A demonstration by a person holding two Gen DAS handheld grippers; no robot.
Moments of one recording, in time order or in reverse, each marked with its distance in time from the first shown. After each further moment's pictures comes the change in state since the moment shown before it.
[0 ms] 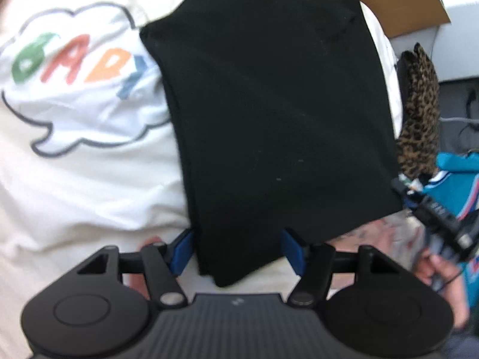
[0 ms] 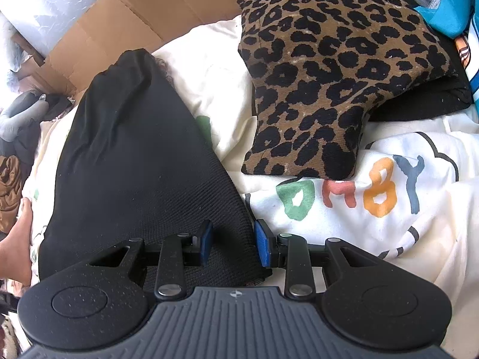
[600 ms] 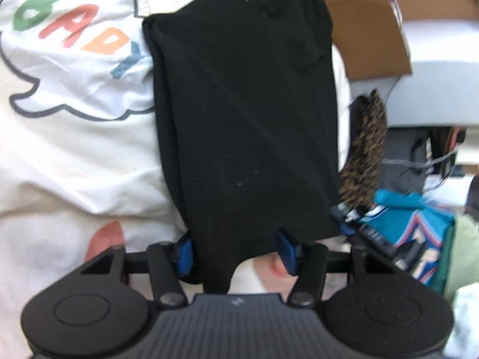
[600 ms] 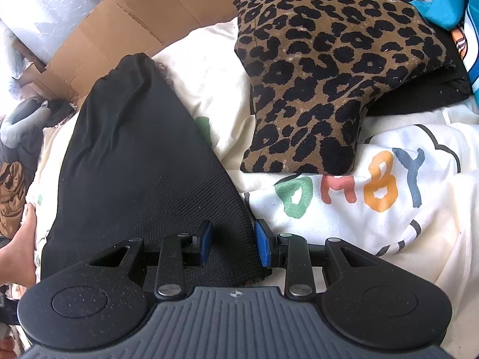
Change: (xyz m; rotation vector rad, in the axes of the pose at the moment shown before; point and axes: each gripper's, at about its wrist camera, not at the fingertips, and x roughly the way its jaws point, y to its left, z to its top) left arm -0.018 0.036 -0.018 -0.176 -0.081 -0.332; right arm 0.001 -0.004 -0.004 0.021 -0.014 0.019
